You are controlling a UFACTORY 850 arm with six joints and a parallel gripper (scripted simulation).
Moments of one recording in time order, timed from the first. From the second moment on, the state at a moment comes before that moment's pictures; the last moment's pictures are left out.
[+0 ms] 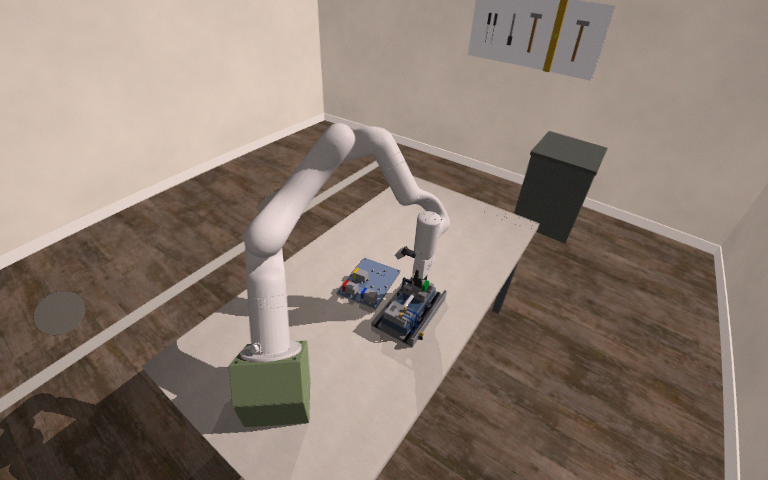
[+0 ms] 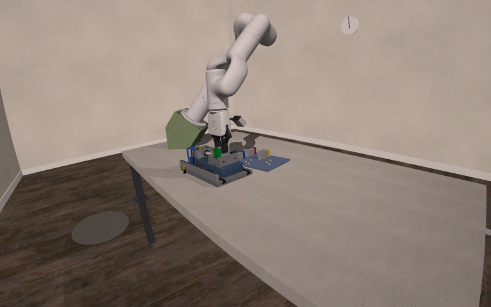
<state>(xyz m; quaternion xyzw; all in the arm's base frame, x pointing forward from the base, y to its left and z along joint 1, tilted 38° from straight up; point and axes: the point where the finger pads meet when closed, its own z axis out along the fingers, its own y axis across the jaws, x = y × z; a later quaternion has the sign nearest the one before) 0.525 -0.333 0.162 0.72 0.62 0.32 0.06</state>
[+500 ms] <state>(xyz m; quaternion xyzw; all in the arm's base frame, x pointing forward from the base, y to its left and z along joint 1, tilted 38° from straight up) 0.526 -0.333 0.161 0.72 0.62 0.32 0.06</state>
